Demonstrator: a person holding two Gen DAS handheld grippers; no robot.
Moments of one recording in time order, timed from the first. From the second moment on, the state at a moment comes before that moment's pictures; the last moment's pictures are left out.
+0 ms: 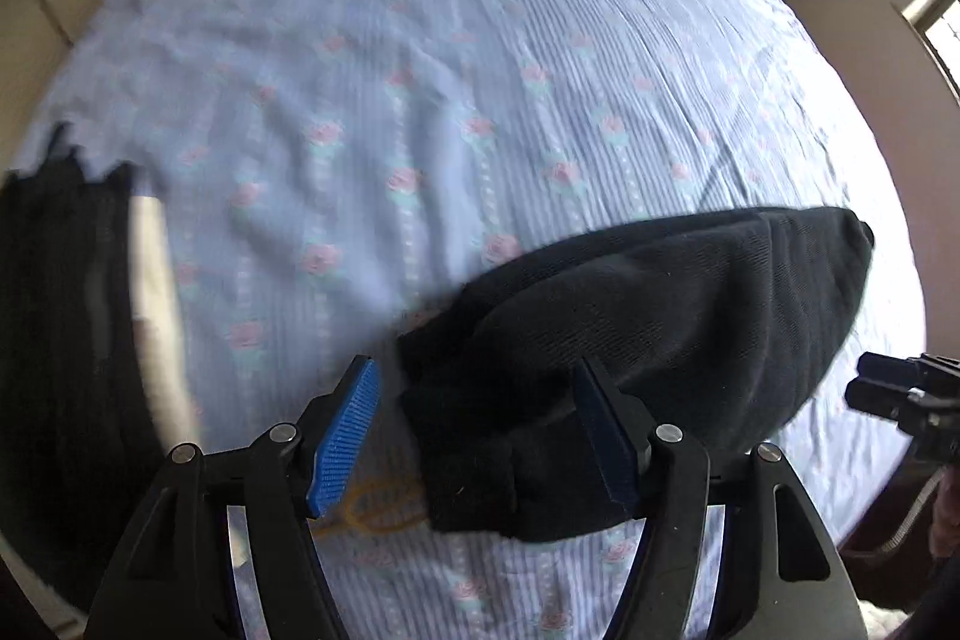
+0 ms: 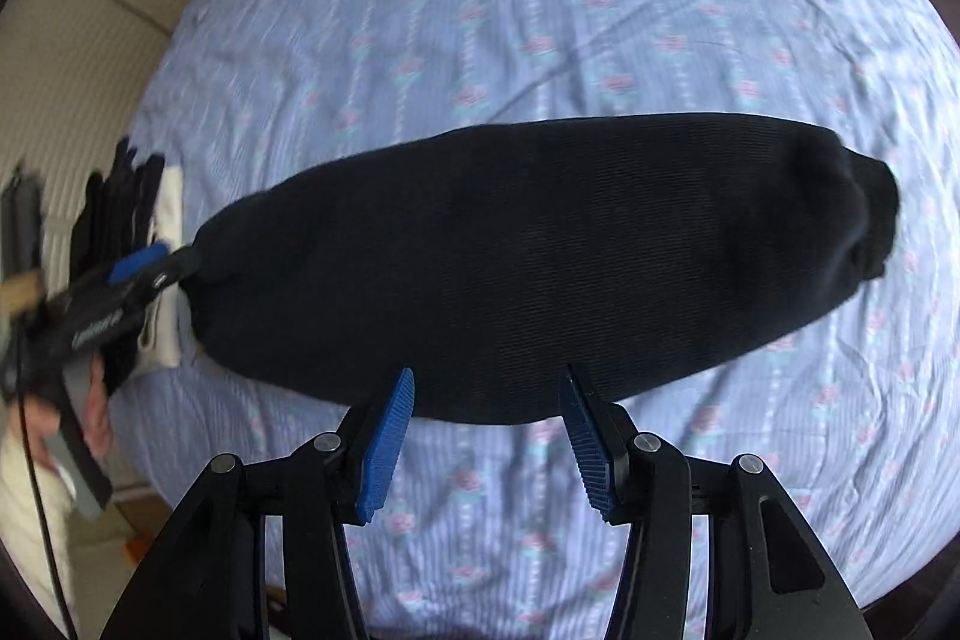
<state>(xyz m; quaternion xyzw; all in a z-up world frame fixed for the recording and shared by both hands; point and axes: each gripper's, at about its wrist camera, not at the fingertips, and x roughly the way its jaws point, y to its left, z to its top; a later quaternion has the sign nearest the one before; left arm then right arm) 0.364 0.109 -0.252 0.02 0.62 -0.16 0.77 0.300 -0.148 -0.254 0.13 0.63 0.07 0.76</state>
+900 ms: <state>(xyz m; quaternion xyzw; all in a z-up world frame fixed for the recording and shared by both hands) 0.395 0.041 -0.292 0.18 0.60 -0.08 0.78 0.290 -0.205 -0.245 0.13 0.62 -0.03 0.77</state>
